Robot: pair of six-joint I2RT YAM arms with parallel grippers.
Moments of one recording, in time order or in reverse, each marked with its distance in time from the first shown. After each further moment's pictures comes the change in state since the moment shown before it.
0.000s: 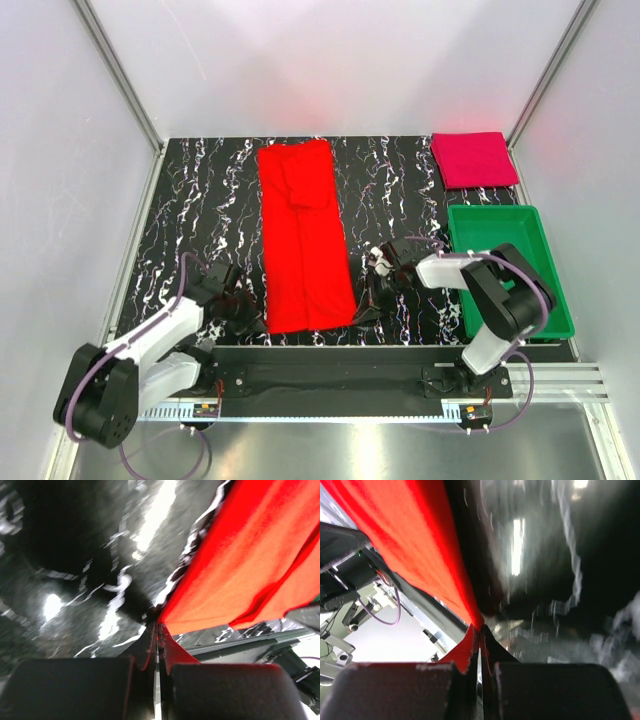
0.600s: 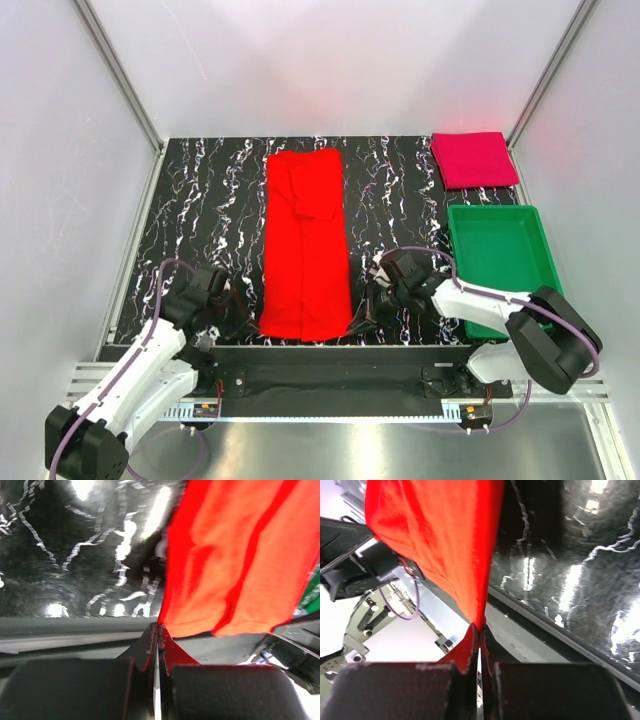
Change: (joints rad) left arm -0.003 -0.317 0.032 -0.269 -0.034 0.001; right arm 0.170 -0.336 -0.159 0.058 0.102 0.302
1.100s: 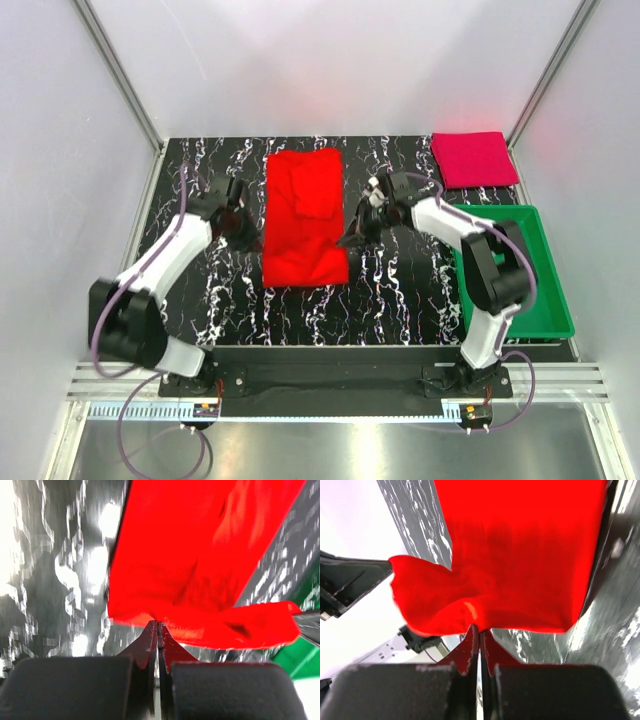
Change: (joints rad) left arm 0.092 0.657 0.665 0.033 -0.128 0.181; right arm -0.271 0.435 0.658 -0.208 -0.082 -0.195
